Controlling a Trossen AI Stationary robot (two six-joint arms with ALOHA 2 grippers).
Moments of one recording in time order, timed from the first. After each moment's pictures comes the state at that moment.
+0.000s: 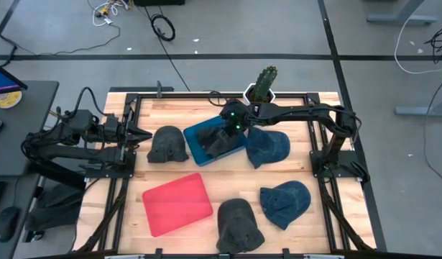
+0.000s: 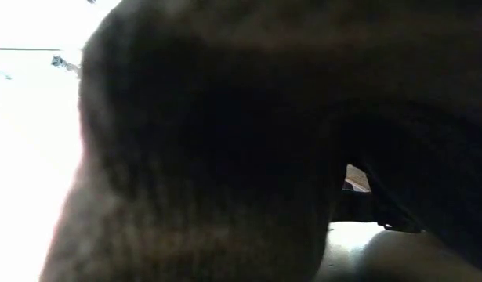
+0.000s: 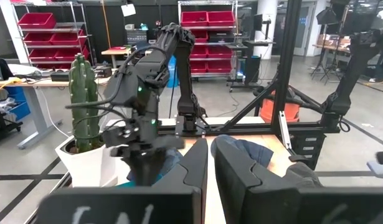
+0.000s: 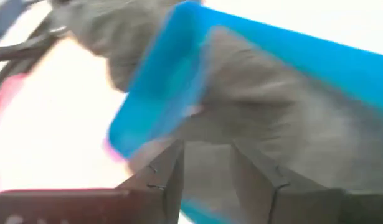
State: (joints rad) left arm 0.00 0.39 0.79 -0.39 0.00 0.01; right arm -0.25 1.79 1.34 -0.40 -0.24 0.49
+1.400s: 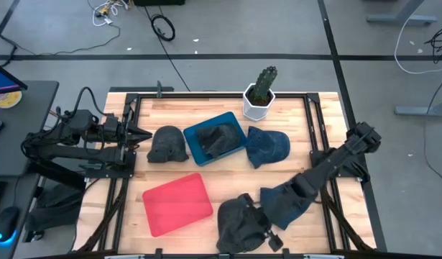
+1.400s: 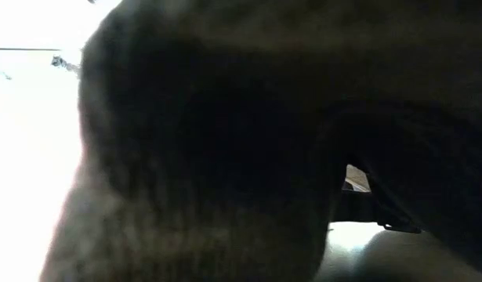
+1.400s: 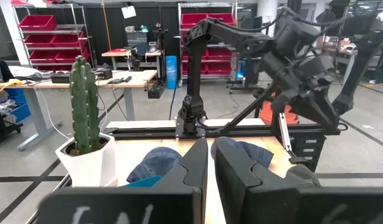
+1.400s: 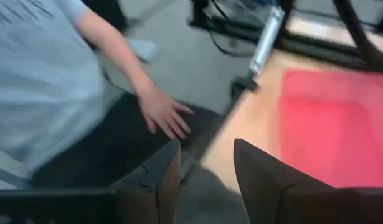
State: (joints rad) left arm 0.00 0.39 0.79 -0.39 0.00 0.01; right arm 0.64 1.64 1.39 -0.31 0.03 0.09
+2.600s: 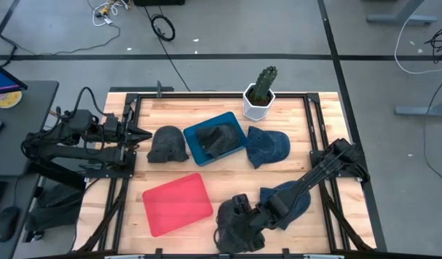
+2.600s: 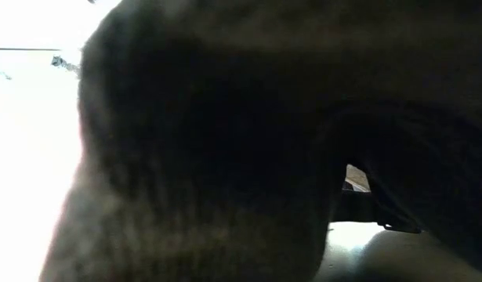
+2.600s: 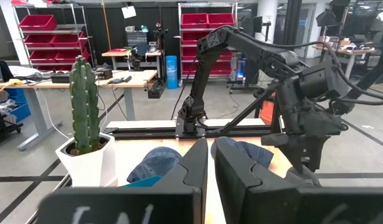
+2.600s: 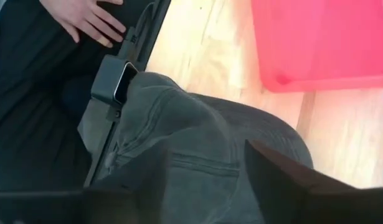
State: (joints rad) left arm 0.00 0.39 0.79 -0.39 0.00 0.01; right arm 0.62 1.94 1.63 -0.71 0.11 0.27
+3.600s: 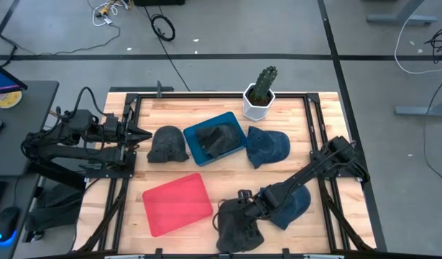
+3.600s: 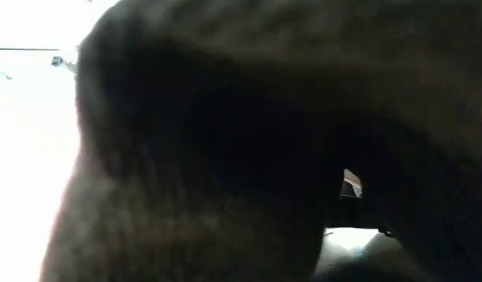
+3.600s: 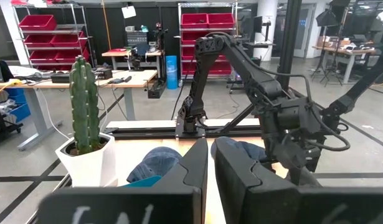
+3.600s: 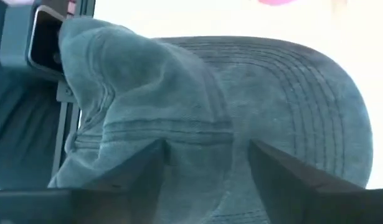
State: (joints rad) left arm 0.00 0.39 0.79 -0.39 0.00 0.01; right arm 0.54 1.94 1.36 -0.50 0.00 0.48
